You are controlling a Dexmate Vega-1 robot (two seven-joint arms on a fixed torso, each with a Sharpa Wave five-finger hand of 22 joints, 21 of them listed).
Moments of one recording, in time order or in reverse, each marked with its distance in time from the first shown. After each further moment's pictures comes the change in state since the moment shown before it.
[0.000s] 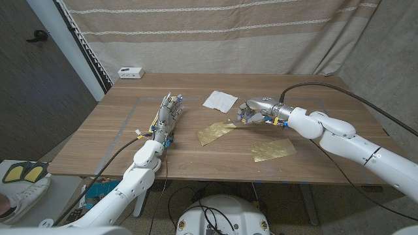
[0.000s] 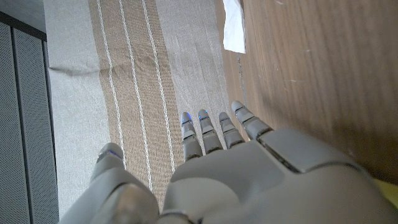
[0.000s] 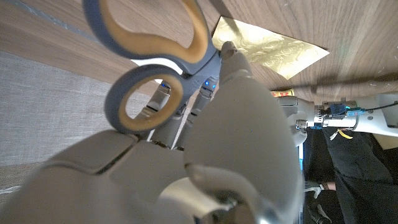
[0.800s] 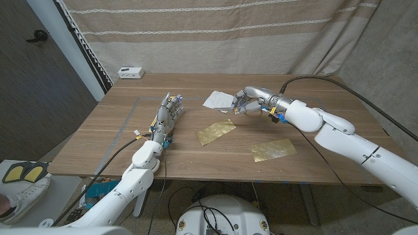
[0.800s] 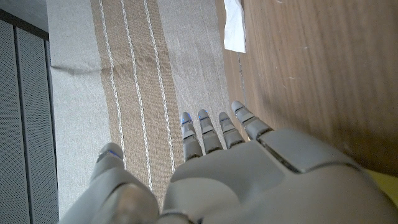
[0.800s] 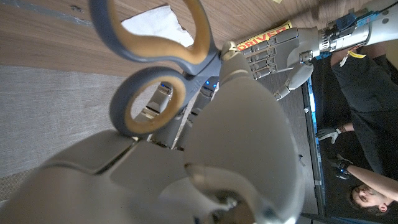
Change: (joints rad) left arm 0.006 0.007 -0.007 0.001 -0.016 -0.004 -0.021; left_hand 0.000 0.000 0.000 0.000 0.000 0.002 -0.002 0.000 0.000 0.000 0.000 0.000 0.000 0.000 0.000 0.000 0.000 0.000 0.000 0.000 0.000; right arm -0.030 0.040 0.058 -0.106 0.237 -0.103 -0.011; right_hand 0.000 0.000 -0.003 -0.001 -0.021 0.083 -0.005 -0.093 -0.140 0.008 -0.010 -0.032 -0.031 0.008 -0.006 -0.011 0.001 -0.016 0.002 0.039 0.000
